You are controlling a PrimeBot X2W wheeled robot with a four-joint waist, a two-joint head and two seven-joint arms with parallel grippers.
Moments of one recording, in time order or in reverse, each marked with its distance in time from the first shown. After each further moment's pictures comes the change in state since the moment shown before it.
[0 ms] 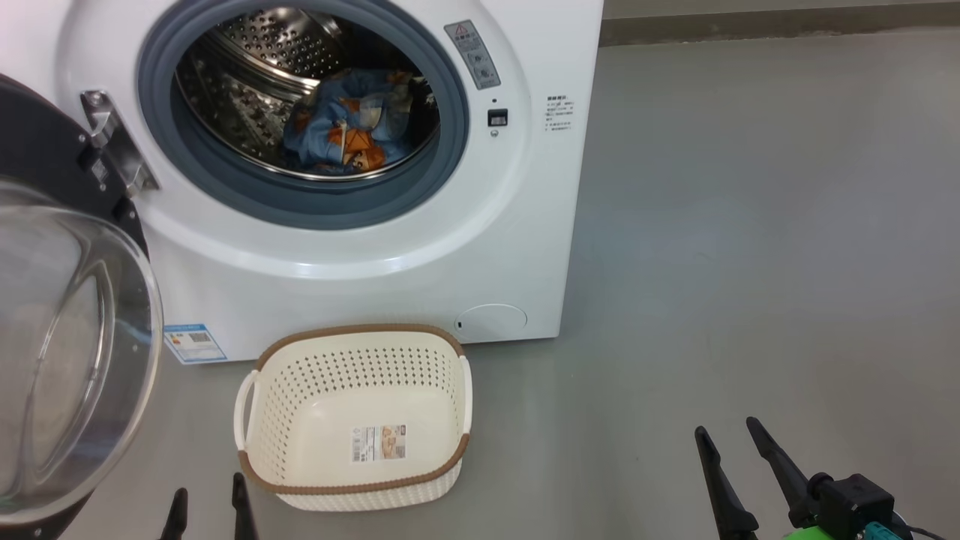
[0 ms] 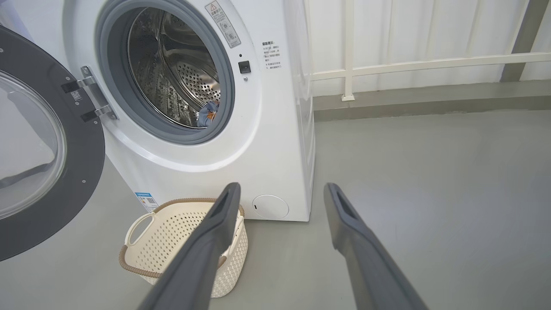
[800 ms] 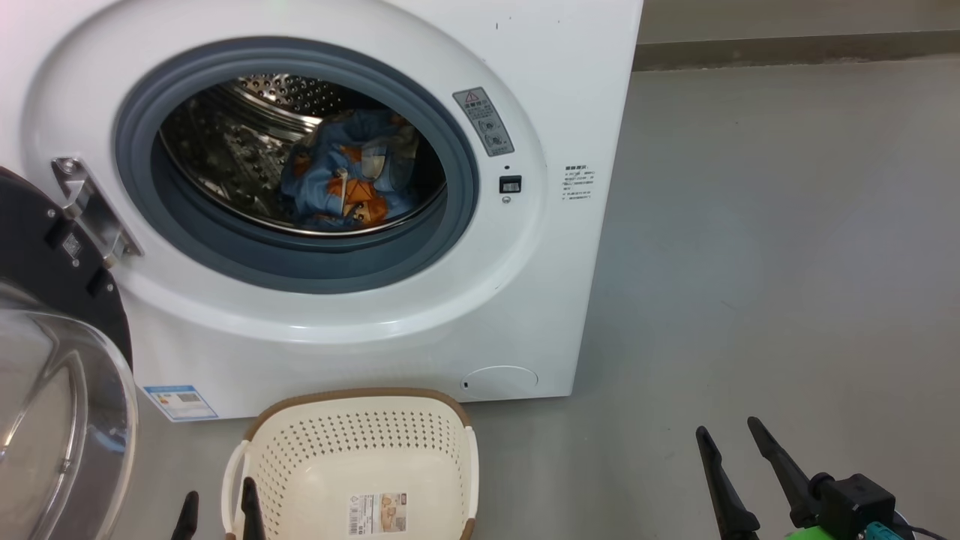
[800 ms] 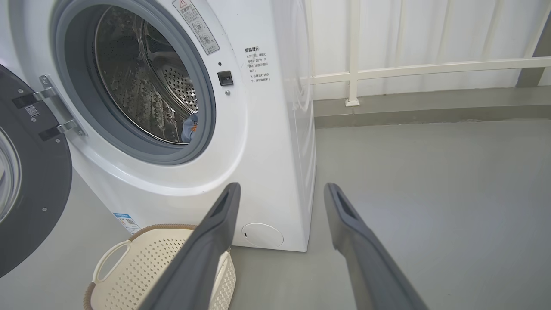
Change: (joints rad) left arm -0.001 0.000 -0.007 0.022 -0.007 -0.035 0.000; right arm 0.001 -0.004 0.000 -0.001 0.000 0.000 0.000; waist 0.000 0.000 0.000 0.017
